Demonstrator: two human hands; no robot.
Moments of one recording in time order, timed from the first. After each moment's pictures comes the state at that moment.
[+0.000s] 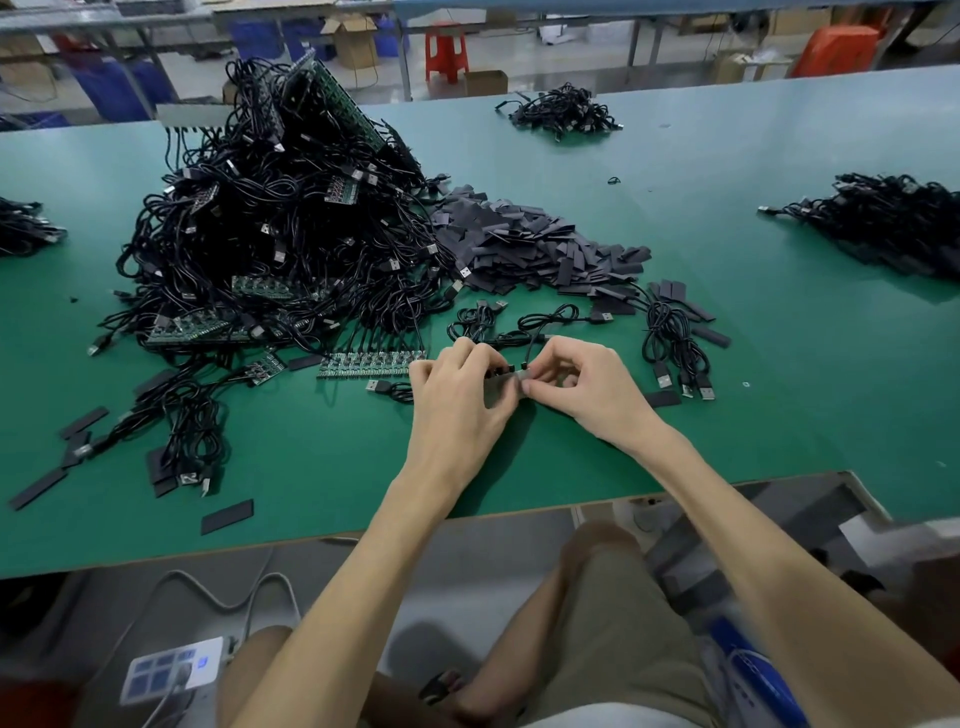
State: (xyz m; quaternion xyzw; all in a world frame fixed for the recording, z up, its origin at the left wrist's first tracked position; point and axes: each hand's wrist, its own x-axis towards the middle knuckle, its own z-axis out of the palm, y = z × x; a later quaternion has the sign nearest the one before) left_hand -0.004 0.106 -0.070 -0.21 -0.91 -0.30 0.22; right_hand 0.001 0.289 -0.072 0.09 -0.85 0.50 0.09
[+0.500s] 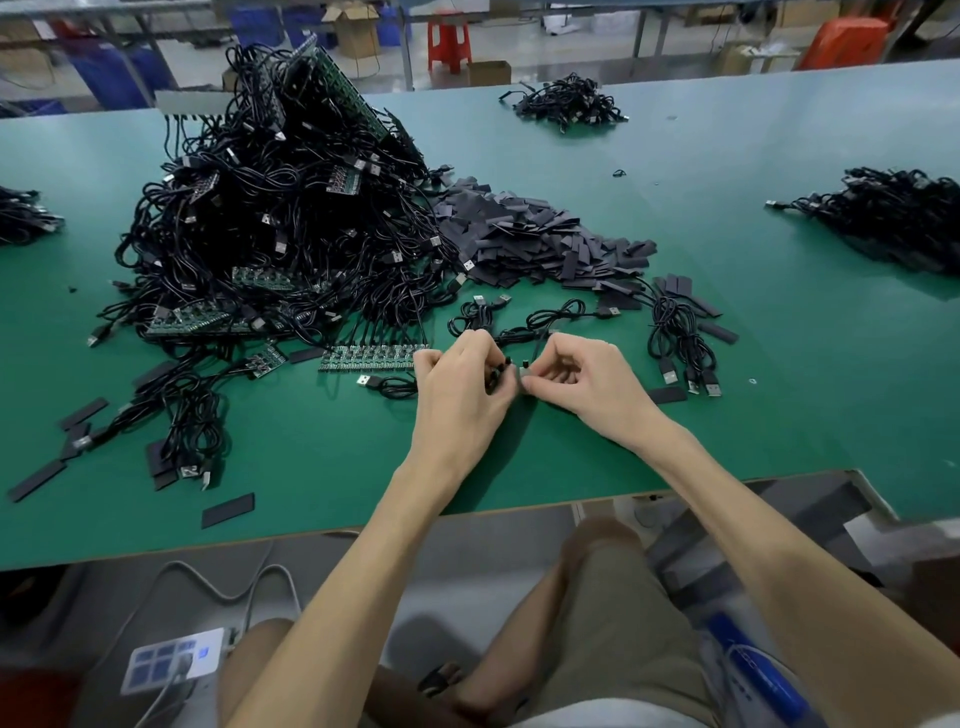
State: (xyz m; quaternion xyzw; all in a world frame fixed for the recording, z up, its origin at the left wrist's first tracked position) left_hand -0.010 0.107 -0.070 -0.19 -0.90 -0.35 0.19; right_hand 0.003 0.285 -0.070 0.09 -0.86 0.50 0.08
